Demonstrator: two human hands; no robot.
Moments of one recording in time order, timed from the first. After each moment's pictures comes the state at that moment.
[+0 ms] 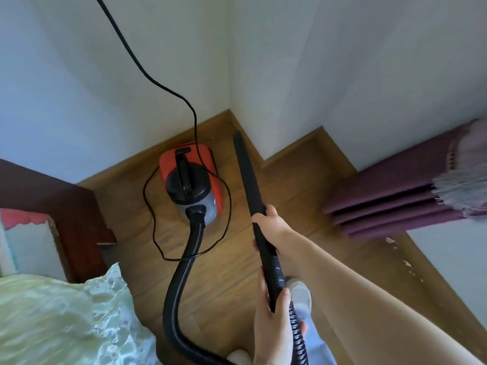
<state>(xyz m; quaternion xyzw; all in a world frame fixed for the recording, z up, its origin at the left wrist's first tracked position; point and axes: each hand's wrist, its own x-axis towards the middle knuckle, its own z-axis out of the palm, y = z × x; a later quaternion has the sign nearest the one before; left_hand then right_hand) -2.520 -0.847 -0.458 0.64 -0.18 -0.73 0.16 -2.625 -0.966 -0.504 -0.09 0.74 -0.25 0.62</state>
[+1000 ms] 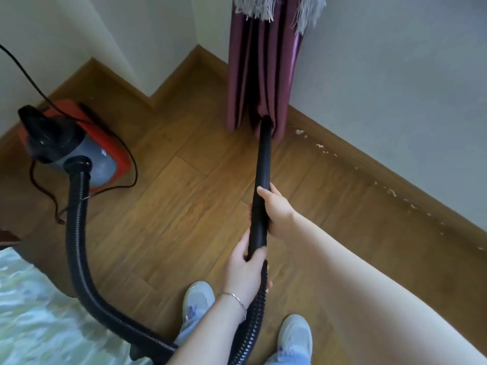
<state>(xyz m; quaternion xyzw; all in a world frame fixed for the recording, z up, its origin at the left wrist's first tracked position) -2.543 -0.634 -0.512 0.52 -0.45 -0.72 -0.07 -2.676 -0.631 -0.574 0.18 0.63 -0.54 0.52</state>
